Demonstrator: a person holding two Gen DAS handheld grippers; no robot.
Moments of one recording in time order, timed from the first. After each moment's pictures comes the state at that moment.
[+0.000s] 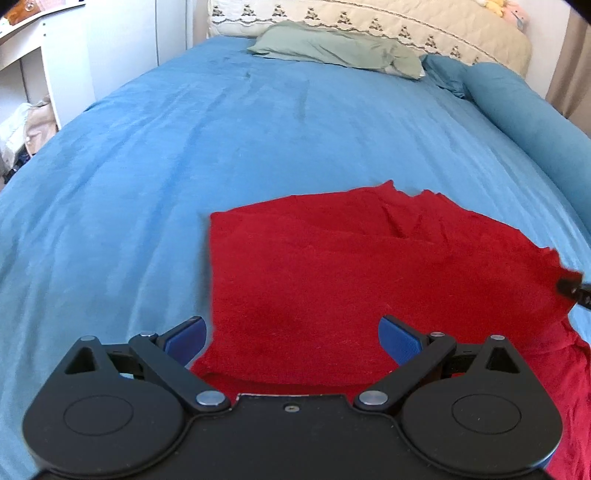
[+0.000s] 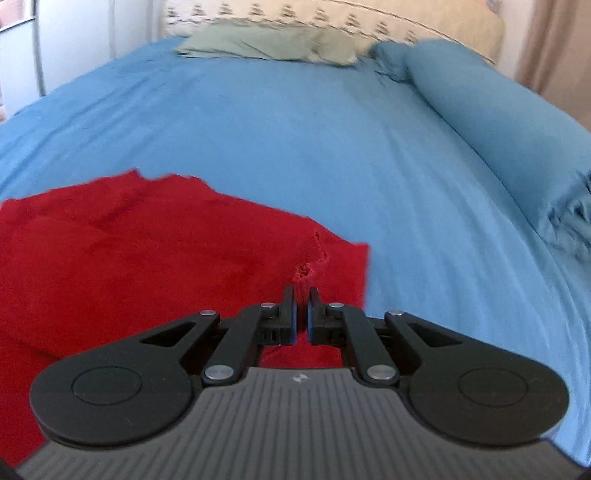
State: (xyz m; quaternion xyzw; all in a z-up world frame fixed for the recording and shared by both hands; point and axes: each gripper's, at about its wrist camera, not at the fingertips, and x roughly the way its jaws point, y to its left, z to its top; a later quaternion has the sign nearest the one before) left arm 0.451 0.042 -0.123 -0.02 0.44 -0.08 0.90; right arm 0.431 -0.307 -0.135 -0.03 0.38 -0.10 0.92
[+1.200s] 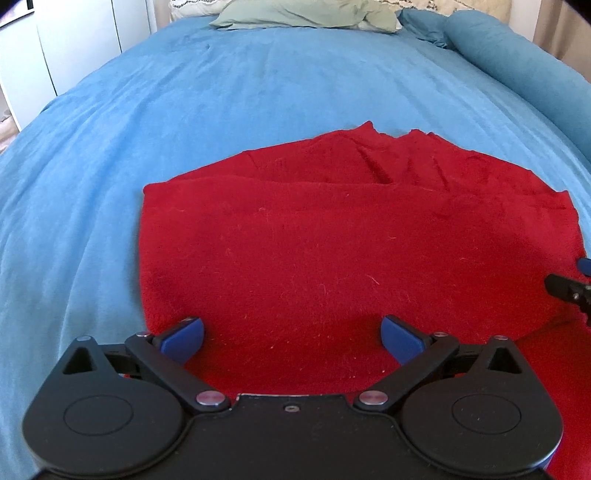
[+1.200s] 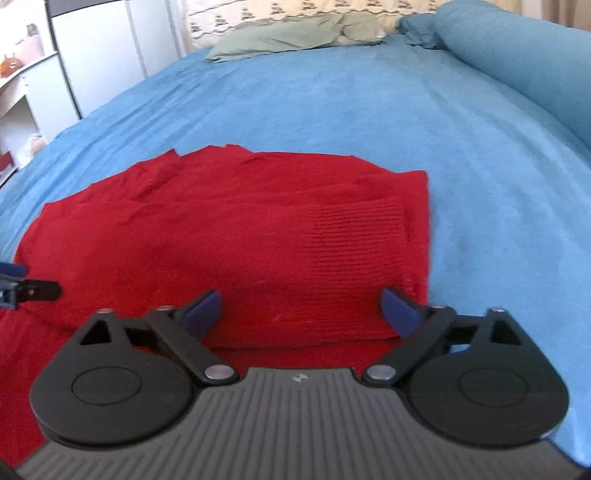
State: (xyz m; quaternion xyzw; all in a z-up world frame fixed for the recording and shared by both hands) left arm 0.474 -0.002 -0.172 0.05 0.47 -0.09 0.88; right arm 0.419 -0.321 -0.192 0.06 0.37 0.01 0.93
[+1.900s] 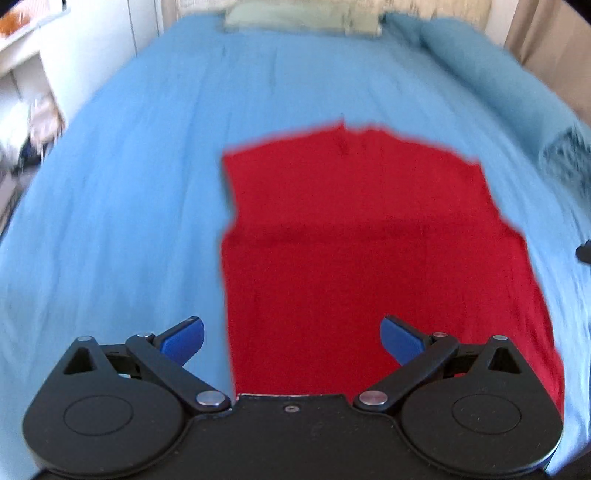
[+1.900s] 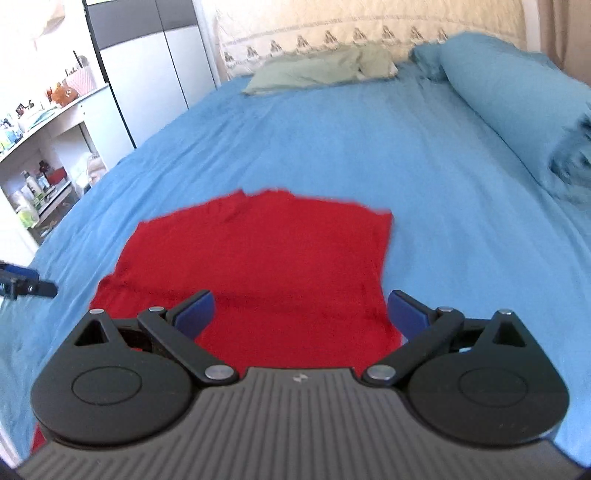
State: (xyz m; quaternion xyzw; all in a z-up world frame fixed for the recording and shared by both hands) left arm 0.294 0.082 -0.050 0.03 0.52 -0.12 0.85; right arm 0.270 -0.337 -0.052 0.08 0.36 0.05 0.93
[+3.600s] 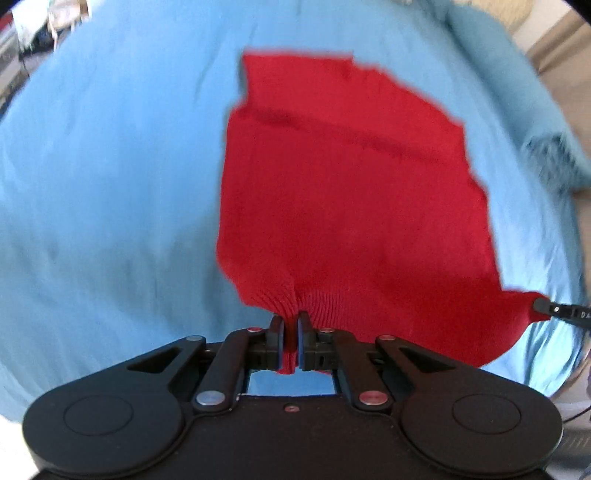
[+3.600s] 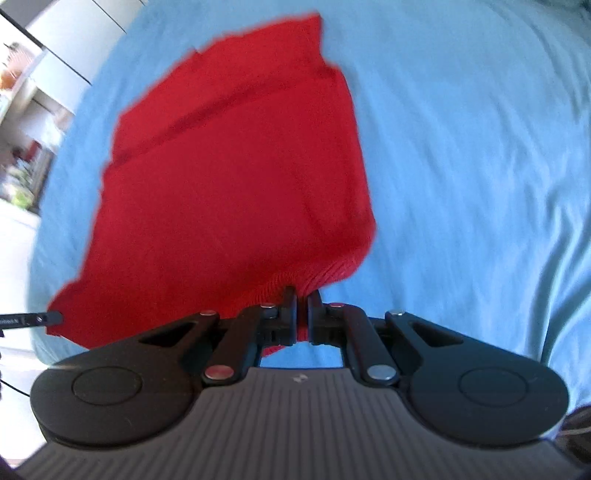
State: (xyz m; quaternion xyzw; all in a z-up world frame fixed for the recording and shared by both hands) left arm 0.240 0.095 -0.040 -0.08 0.59 -0.12 0.79; right arm 0.150 -0.337 -0.058 0.21 0.54 0.00 0.81
